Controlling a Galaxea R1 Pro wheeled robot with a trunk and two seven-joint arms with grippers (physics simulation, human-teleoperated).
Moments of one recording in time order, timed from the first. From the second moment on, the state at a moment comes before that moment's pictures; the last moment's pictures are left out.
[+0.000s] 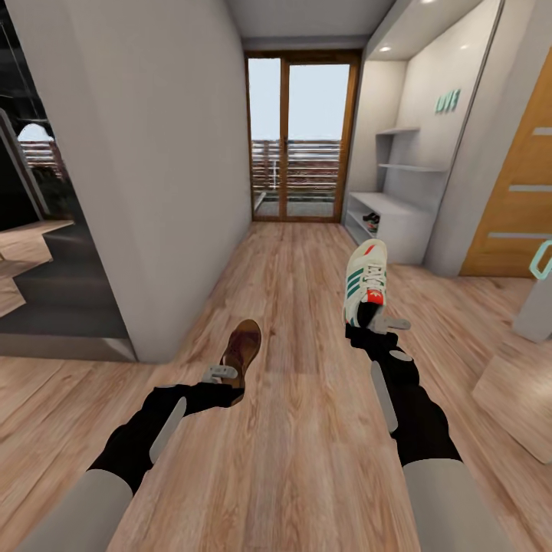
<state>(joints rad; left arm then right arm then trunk) -0.64 0.05 -0.21 -0.93 0.25 0.61 -0.32 -0.67 0.09 -0.07 -1.21 -0.02 0.47 -0.15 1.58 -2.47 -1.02</state>
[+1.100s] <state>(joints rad) -0.64 0.05 -0.21 -0.93 0.25 0.61 -0.32 -0.67 0.09 -0.07 -1.22 -0.02 0.47 -0.15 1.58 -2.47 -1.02</state>
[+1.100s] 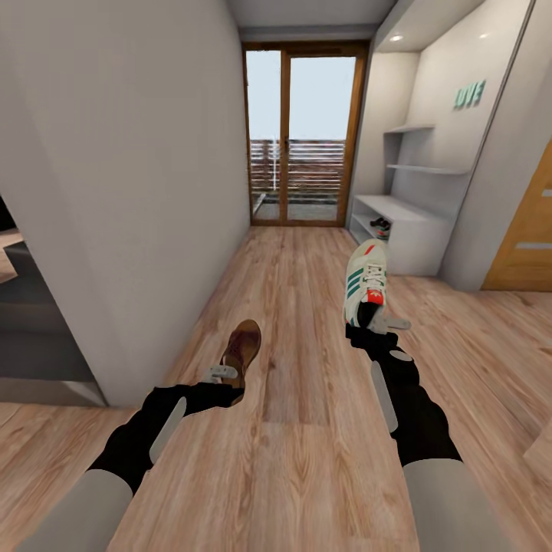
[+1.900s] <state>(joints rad) -0.64 0.05 -0.20 -0.93 0.25 0.61 -0.32 -0.67 0.09 -0.07 -1.21 -0.02 0.47 -0.15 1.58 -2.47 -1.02</state>
